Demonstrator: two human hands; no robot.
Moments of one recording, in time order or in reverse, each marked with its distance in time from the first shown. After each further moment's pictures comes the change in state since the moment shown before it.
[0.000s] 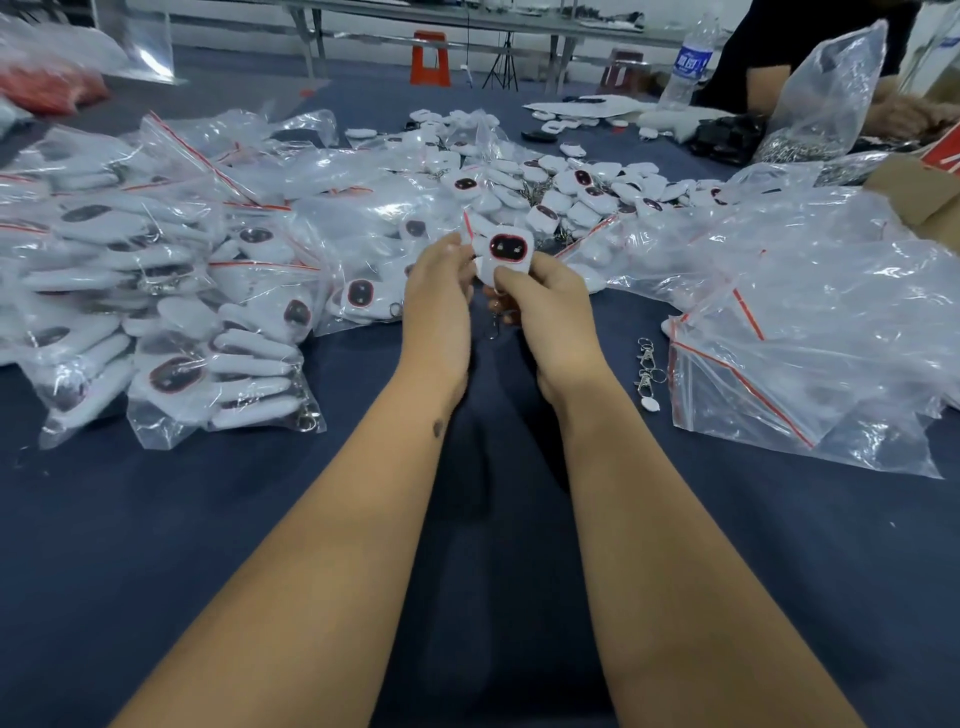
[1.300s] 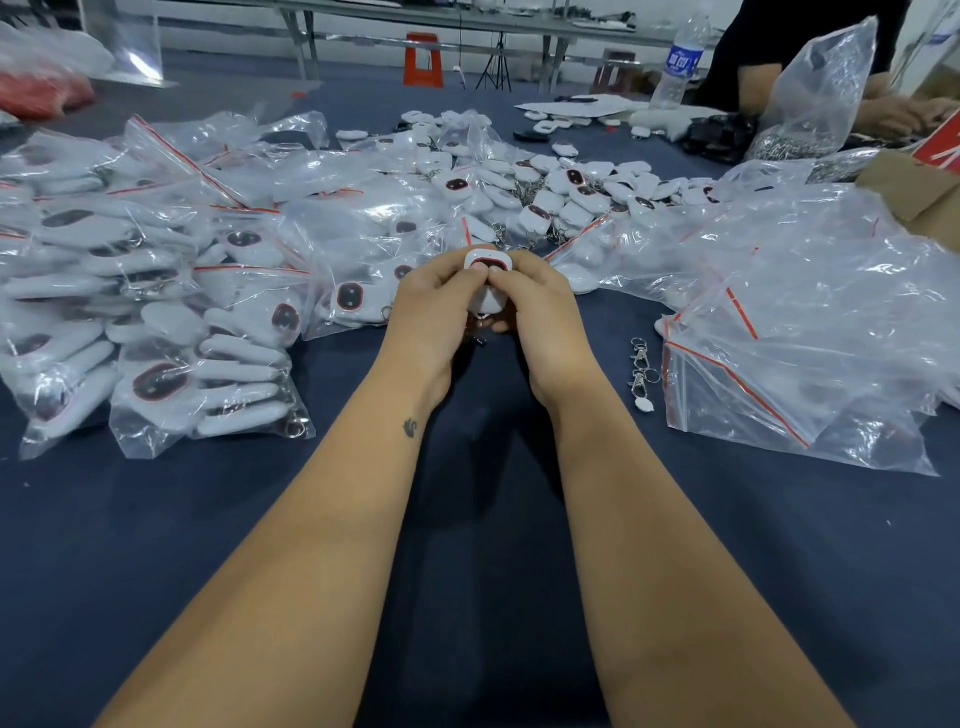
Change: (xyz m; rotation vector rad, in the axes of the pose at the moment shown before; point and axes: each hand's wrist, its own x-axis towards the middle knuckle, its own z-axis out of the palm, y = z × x) left_hand -0.003 0.003 -0.006 0.163 -0.200 -0.011; right_hand -0.005 -0.005 0.000 -0.030 -0.088 0.016
